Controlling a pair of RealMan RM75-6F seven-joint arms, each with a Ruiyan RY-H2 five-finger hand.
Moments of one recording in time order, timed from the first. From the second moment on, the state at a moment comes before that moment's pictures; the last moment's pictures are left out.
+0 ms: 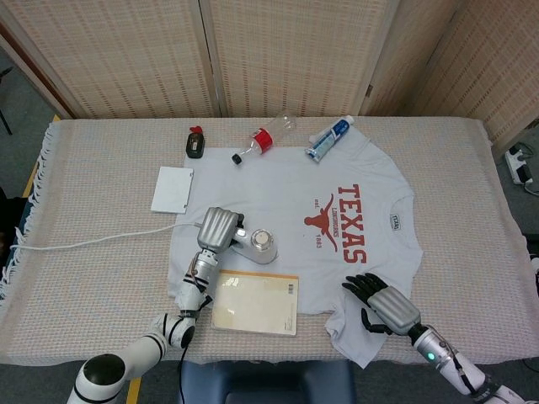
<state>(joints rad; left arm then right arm) -0.95 -2.21 -0.33 -0.45 1.33 1.05 0.09 0.40 -1.39 -0.18 -1.31 -1.71 1.11 0.19</state>
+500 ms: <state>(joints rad) -0.95 -2.21 -0.39 -0.20 1.23 0.96 0.00 0.41 -1.38 -0.17 -1.34 -1.69 1.10 0.17</state>
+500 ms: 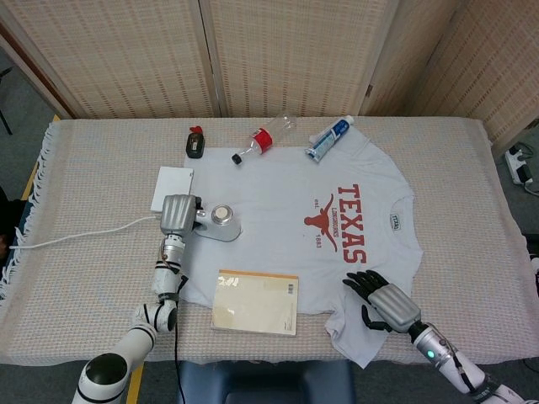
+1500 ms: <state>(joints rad) -0.66 -1.99 -0.10 -0.48 1.46 1.25 -0.16 0.40 -1.36 -0.18 -1.37 -1.71 1.13 0.16</state>
